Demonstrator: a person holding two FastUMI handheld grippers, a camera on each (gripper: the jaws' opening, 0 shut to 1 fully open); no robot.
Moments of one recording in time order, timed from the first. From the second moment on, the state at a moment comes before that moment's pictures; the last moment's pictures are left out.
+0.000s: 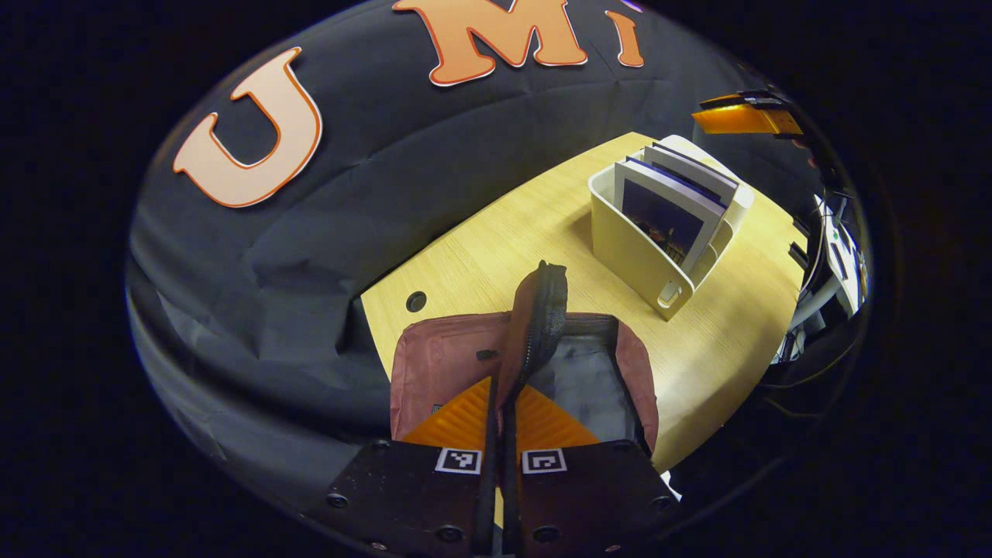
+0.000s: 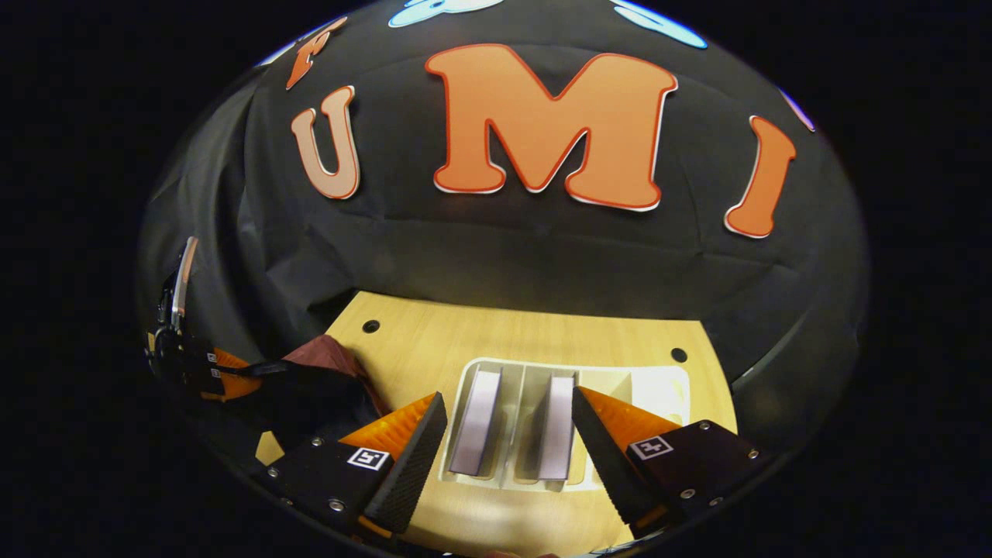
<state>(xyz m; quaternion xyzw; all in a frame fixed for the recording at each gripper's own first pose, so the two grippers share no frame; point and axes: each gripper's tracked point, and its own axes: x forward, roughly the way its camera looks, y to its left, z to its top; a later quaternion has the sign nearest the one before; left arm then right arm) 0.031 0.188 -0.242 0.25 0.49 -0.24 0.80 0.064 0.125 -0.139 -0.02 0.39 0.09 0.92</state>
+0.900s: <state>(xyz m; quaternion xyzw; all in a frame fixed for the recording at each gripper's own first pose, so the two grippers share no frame) 0.030 0.187 -0.253 0.23 0.50 -0.24 0.80 0.080 0.140 -0.276 -0.04 0.59 0.05 0.80</state>
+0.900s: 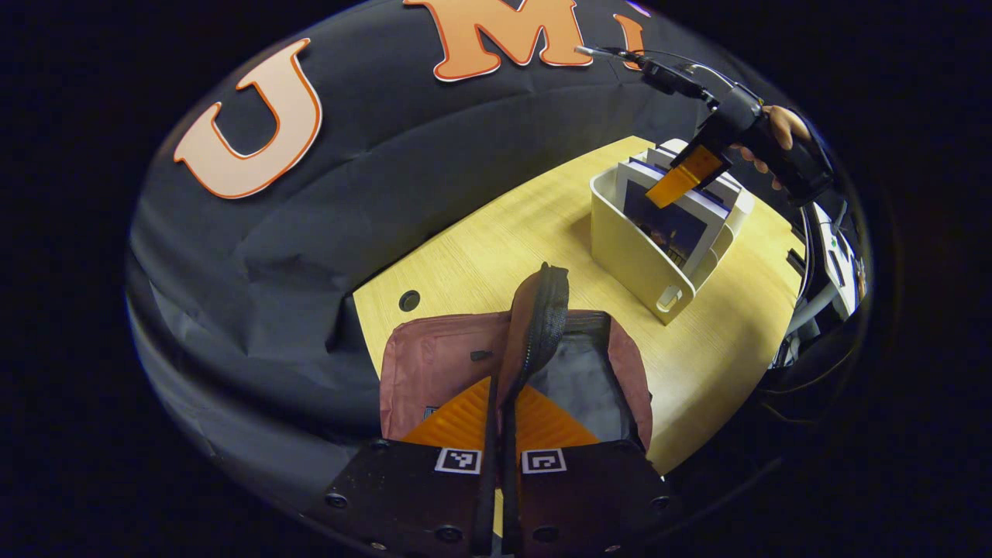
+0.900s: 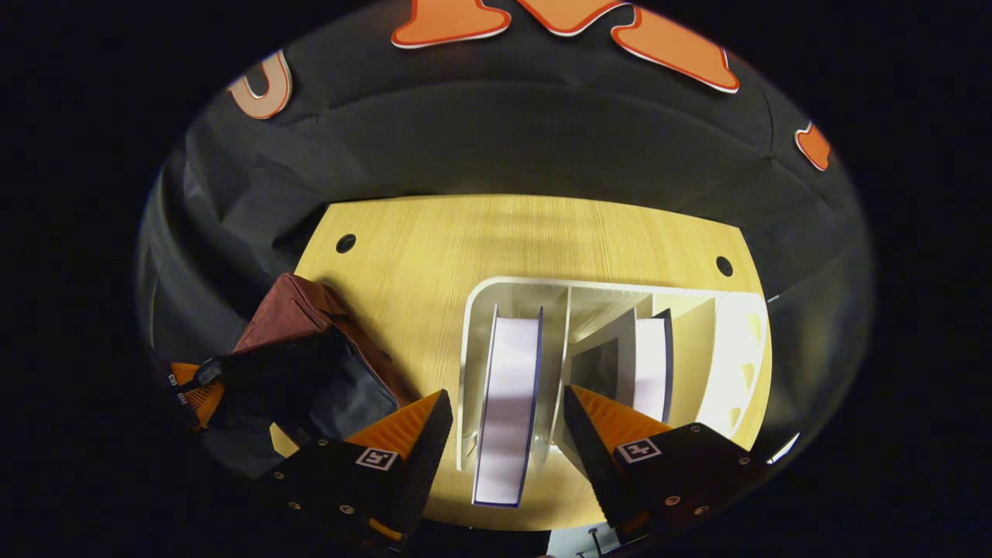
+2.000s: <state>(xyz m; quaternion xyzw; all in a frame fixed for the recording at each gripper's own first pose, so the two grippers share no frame) 0.009 0.192 -0.264 0.23 0.52 -0.23 0.79 0.043 0.138 -0.323 -0.02 0.66 0.02 0.75</state>
